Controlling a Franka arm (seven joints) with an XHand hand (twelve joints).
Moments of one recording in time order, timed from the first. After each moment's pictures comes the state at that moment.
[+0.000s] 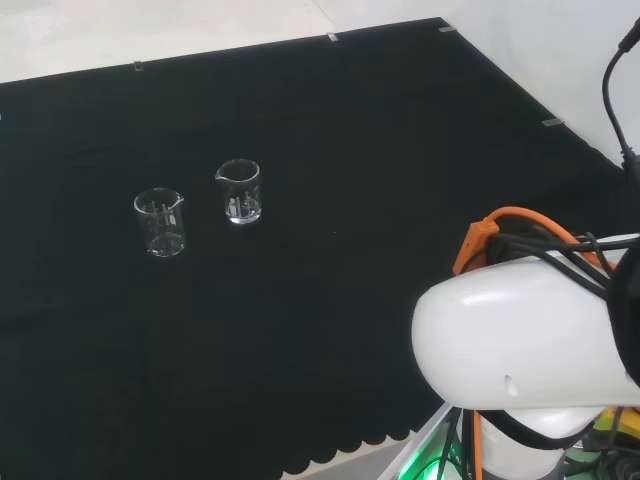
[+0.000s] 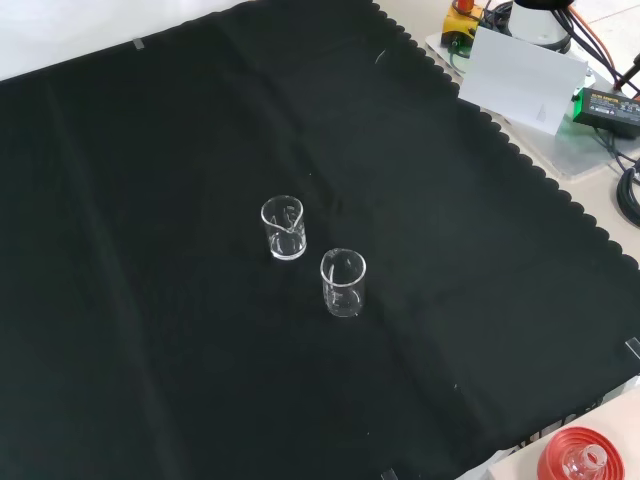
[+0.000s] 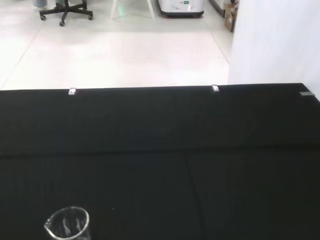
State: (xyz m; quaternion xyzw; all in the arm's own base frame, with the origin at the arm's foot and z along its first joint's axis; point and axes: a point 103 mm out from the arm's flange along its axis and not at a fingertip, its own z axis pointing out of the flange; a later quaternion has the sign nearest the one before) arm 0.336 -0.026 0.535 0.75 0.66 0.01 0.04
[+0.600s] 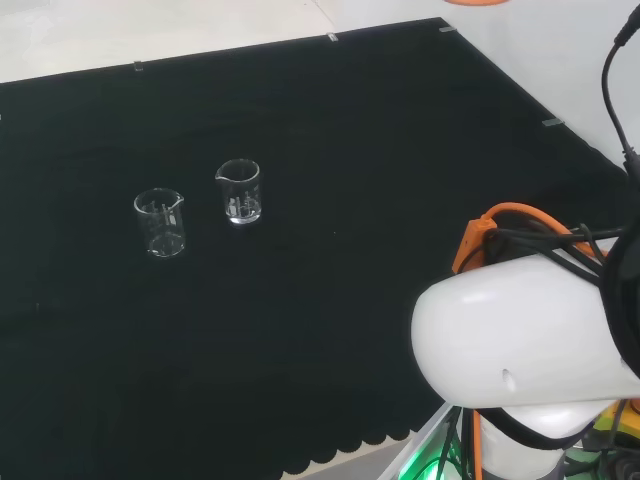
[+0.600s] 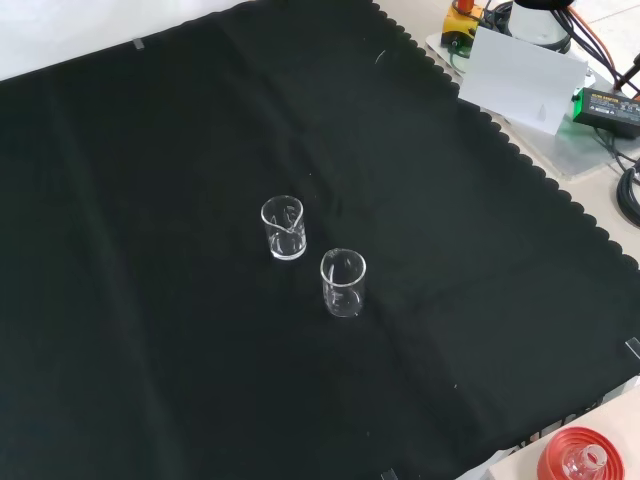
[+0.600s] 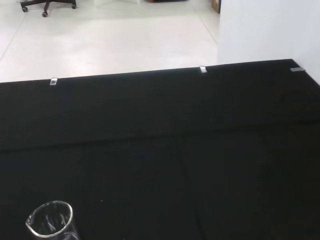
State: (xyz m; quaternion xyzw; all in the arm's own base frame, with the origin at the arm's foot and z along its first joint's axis) arm 0.354 -0.050 0.504 0.77 0.64 0.01 0.02
